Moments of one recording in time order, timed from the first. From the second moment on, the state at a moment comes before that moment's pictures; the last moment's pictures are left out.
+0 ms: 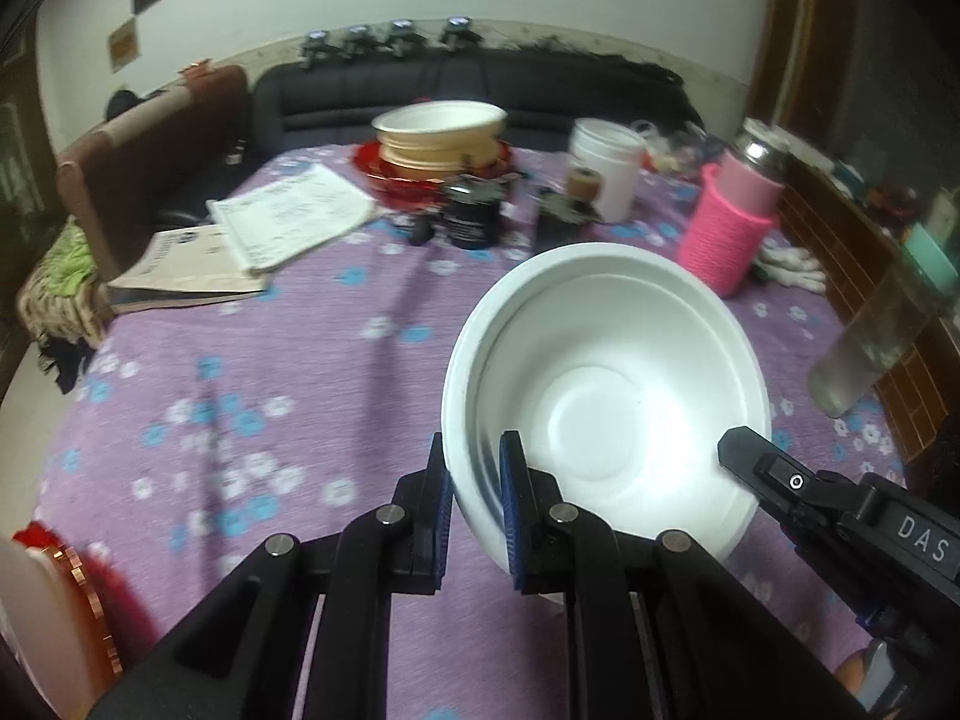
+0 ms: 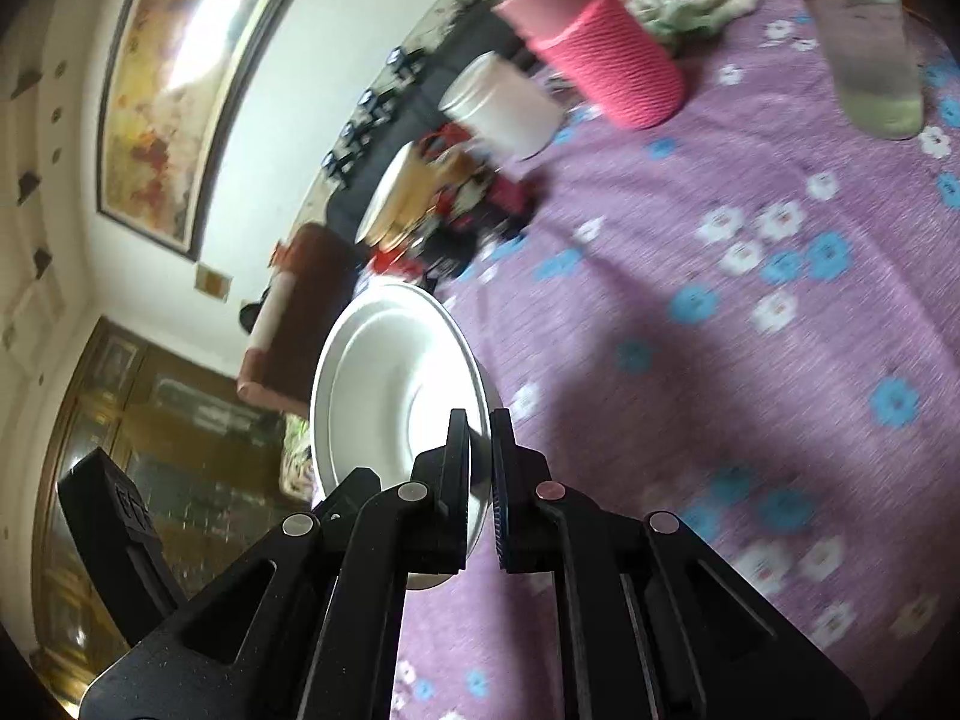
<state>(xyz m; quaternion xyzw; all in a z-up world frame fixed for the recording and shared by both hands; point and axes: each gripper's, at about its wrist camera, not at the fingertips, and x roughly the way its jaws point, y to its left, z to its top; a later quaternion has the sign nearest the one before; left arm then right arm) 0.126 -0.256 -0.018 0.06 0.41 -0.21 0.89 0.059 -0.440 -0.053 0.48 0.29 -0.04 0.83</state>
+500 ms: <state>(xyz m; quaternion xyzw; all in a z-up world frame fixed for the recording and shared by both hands) 0.084 -0.124 0.015 0.03 0.37 -0.12 0.92 0.070 -0.321 -0.020 0.43 0.31 0.07 0.84</state>
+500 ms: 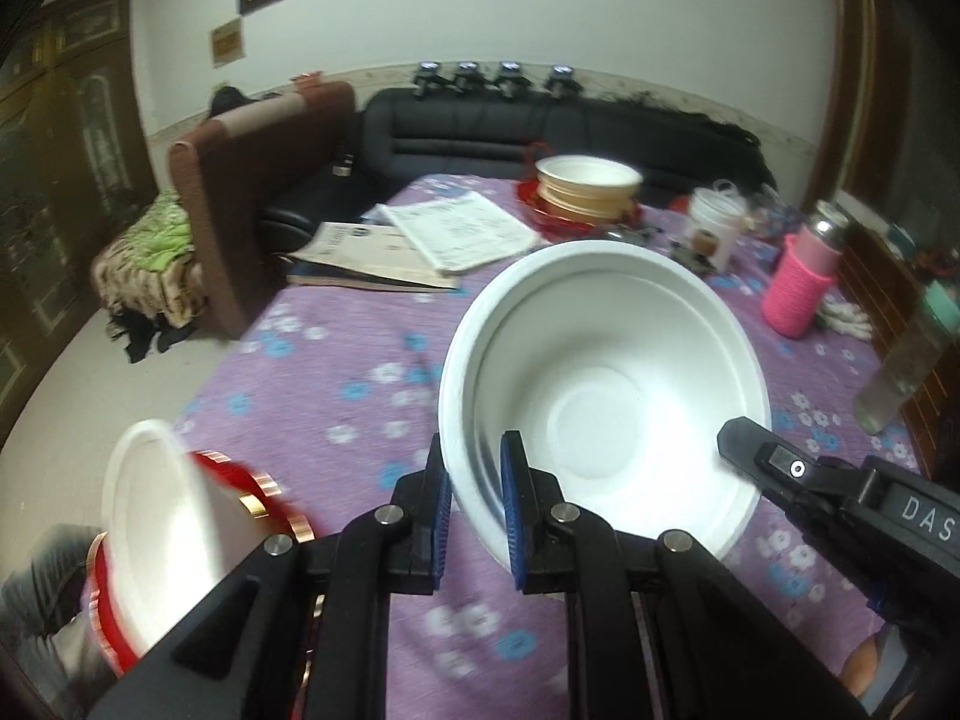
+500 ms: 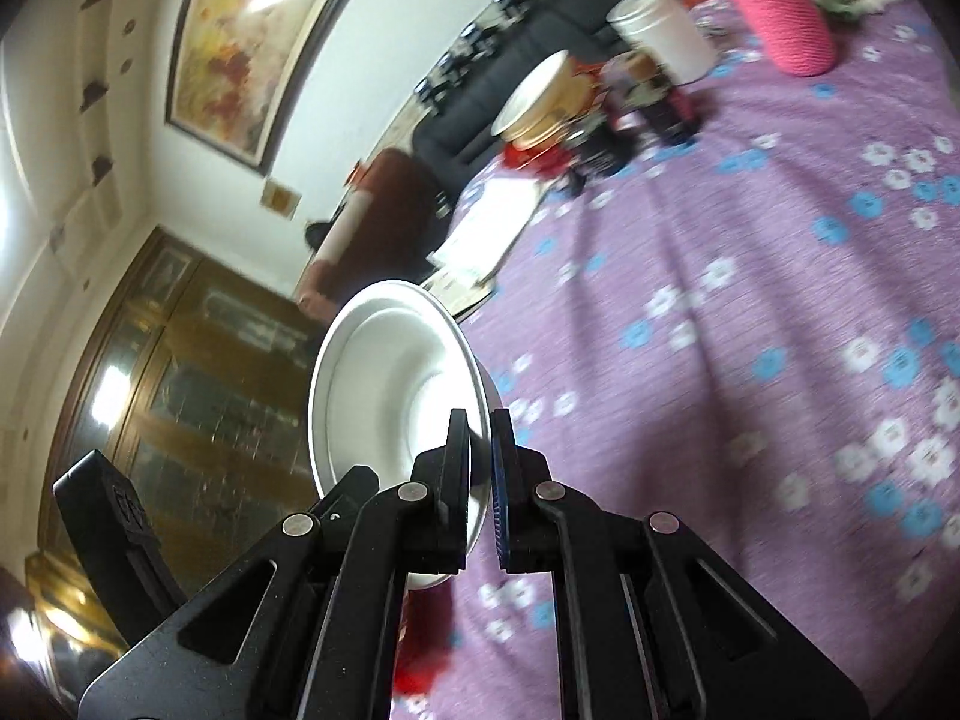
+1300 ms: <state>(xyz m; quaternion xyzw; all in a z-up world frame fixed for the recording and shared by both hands) 0.066 0.041 -0.005 -0.06 0.38 0.00 0.92 0.105 -0.123 -0.016 0.29 0.39 0.18 0.85</state>
